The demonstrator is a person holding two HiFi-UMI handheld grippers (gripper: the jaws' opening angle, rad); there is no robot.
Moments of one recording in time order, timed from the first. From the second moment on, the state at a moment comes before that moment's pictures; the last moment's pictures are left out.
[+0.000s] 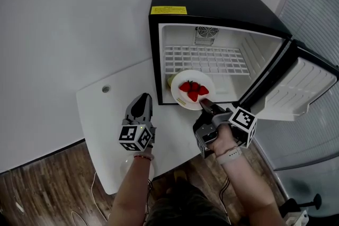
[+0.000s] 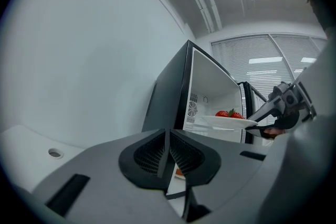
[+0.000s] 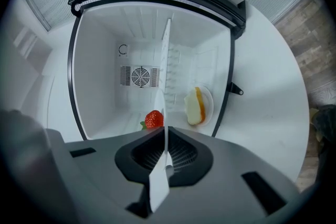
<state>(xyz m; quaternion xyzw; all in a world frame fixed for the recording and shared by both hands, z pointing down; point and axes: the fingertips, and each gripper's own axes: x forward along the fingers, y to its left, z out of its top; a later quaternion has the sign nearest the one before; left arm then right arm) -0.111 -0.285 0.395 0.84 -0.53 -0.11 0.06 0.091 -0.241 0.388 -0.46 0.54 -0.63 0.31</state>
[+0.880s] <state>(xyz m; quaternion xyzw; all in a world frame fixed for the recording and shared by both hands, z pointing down) -0.118 -0.306 0.389 0.83 -0.54 -0.12 0.05 0.075 -0.327 0.375 -0.46 0.54 -0.63 0.32</state>
